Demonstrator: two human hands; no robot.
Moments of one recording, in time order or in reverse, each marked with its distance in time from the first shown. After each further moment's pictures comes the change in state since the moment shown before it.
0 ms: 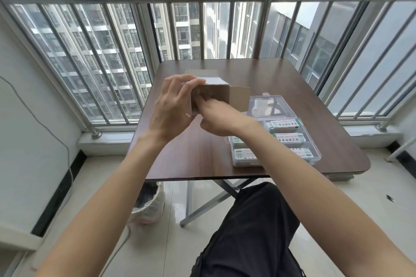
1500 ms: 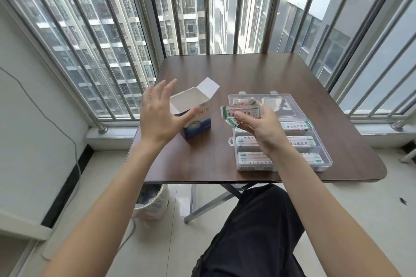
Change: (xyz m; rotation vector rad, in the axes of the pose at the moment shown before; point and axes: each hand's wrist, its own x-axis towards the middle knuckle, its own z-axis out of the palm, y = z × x) left_hand -0.019 -0.017 0.005 0.105 -0.141 -0.516; right_hand -0.042 0.062 0.030 1.568 0.440 0.383
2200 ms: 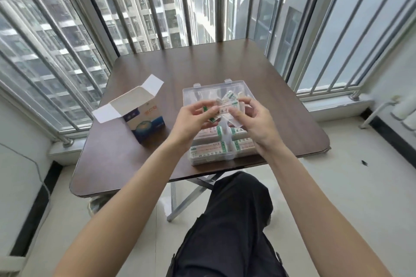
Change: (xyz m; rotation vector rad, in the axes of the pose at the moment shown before) left_hand -0.020 0.152 0.060 -1.138 -0.635 -0.498; right_hand -0.038 -0.014 -0.087 -0.134 0.147 -0.091
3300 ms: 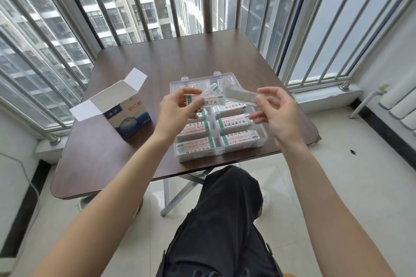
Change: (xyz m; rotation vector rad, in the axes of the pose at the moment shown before) left_hand 0.007 -0.002 0.002 0.314 0.110 0.191; right_hand -0.006 -0.011 -0.052 -0.138 0.258 -0.074
